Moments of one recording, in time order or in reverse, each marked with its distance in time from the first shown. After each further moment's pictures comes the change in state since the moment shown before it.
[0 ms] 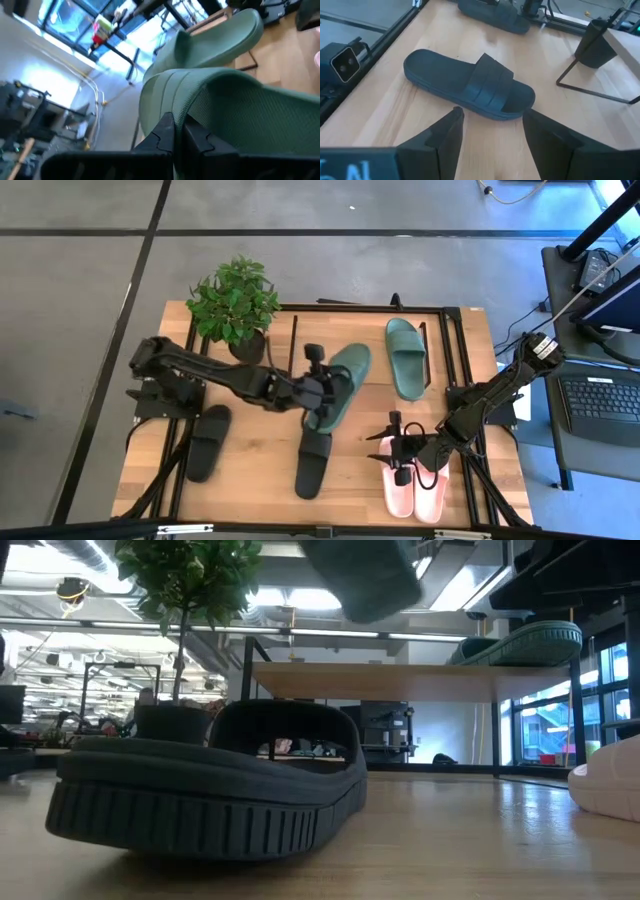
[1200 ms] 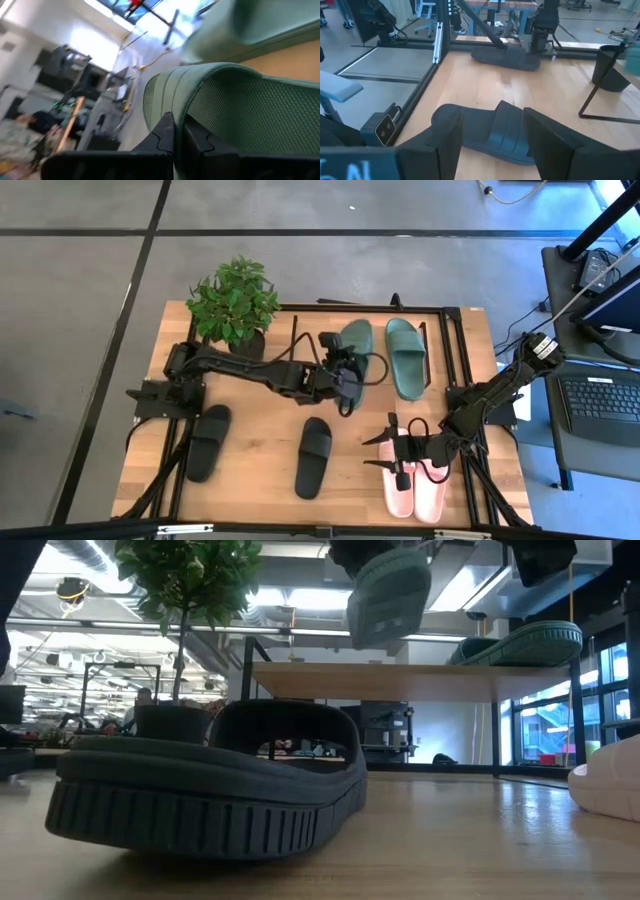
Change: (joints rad) left arm 0.113 0.237 0.249 -0.139 -0.230 -0.049; right arm -0.002 0.000 0.000 0.259 -0.034 0.021
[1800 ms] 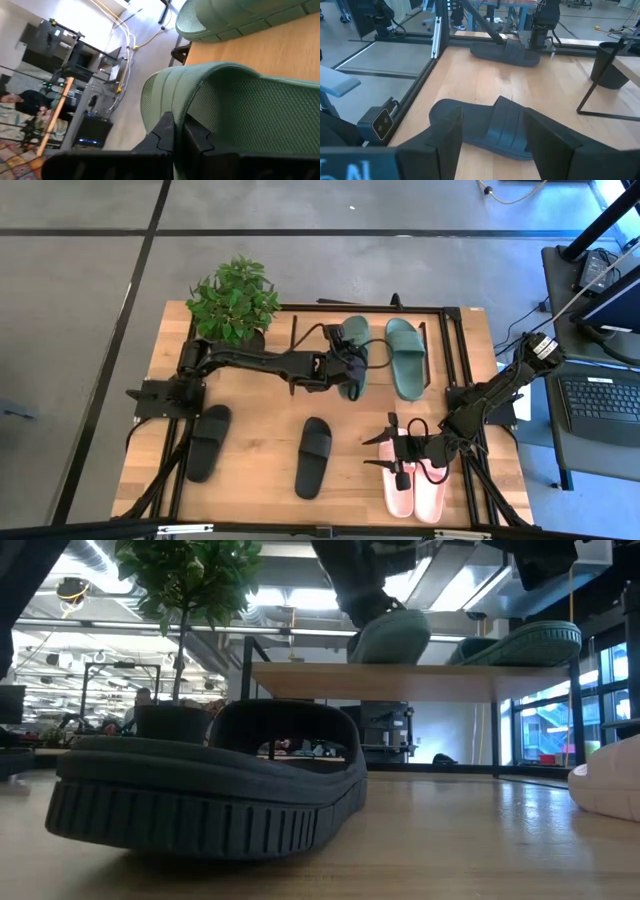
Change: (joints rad) left arm 0.092 0.086 -0.001 -0.008 0.081 -0.062; right arm 0.000 0.000 0.000 -0.027 0.000 0.001
